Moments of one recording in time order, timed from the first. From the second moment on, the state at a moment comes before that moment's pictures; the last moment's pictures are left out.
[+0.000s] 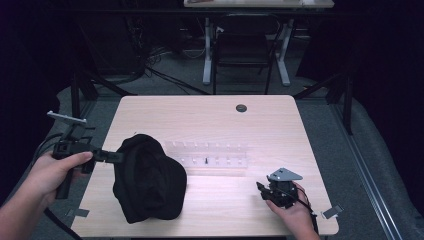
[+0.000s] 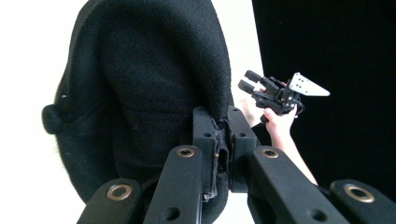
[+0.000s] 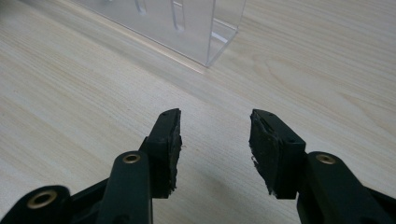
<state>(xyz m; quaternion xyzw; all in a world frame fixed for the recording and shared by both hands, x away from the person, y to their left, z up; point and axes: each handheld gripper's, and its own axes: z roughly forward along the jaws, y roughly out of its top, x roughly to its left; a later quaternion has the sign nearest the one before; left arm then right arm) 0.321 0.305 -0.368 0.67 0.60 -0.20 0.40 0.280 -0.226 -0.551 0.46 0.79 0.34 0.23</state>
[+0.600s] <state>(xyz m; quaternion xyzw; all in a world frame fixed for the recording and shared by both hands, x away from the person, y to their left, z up) 0.321 0.309 -0.349 0.65 0.59 -0.20 0.42 0.280 -0.226 -0.550 0.46 0.79 0.34 0.23</state>
